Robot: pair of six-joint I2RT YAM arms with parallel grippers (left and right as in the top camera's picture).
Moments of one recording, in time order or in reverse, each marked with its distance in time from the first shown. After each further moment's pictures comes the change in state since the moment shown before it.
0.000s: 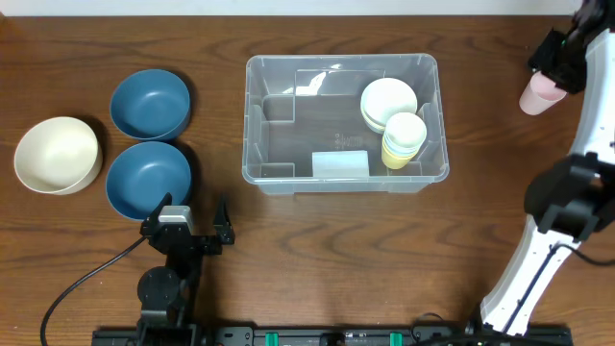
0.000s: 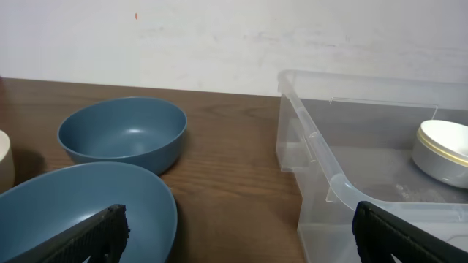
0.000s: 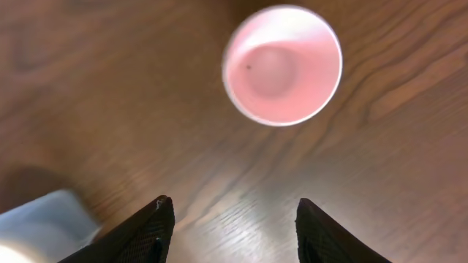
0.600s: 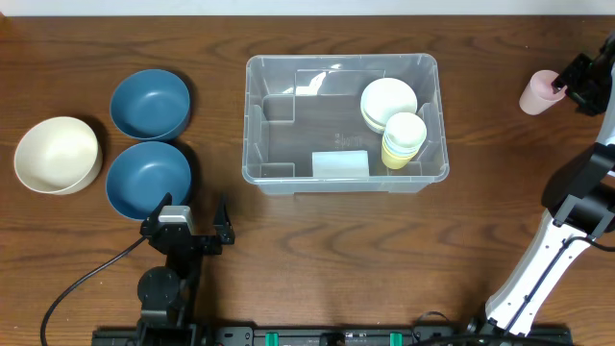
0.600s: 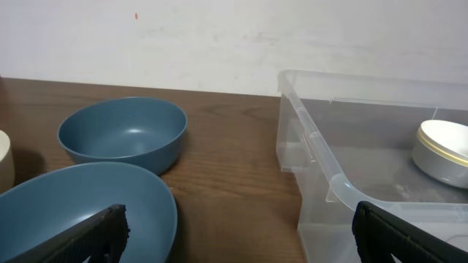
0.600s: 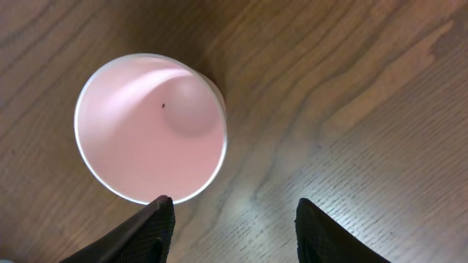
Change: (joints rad) left arm 0.000 0.000 0.000 0.000 0.000 0.000; right arm -0.140 0.091 -0.001 0.064 -0.035 0.011
